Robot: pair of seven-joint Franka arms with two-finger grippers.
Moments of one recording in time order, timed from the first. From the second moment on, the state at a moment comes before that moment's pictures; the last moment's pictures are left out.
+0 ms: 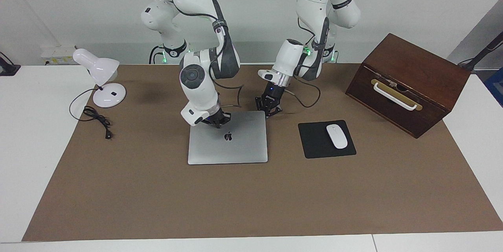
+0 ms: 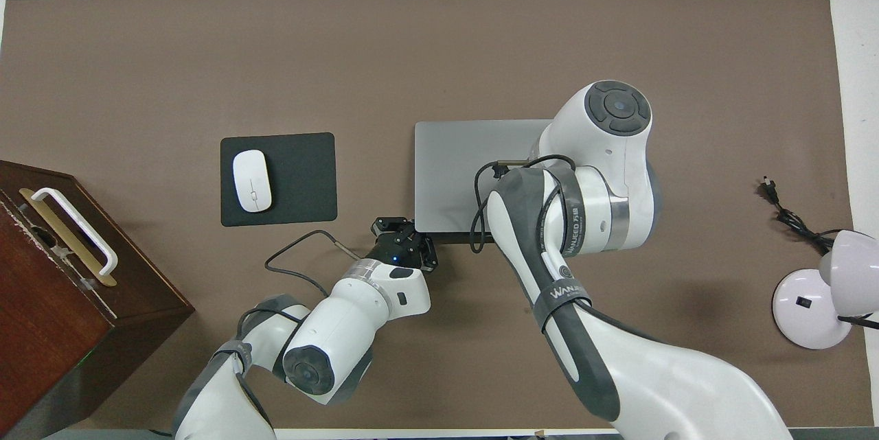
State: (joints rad) left arm -0.84 0.28 0.08 -2.51 -0.14 3.54 0.14; right arm 1.09 0.44 -0.79 -1.85 0.51 2.02 0.16
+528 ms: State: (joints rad) left arm -0.84 0.28 0.08 -2.51 -0.14 3.54 0.14; right arm 1.09 0.44 -0.79 -1.85 0.51 2.02 0.16
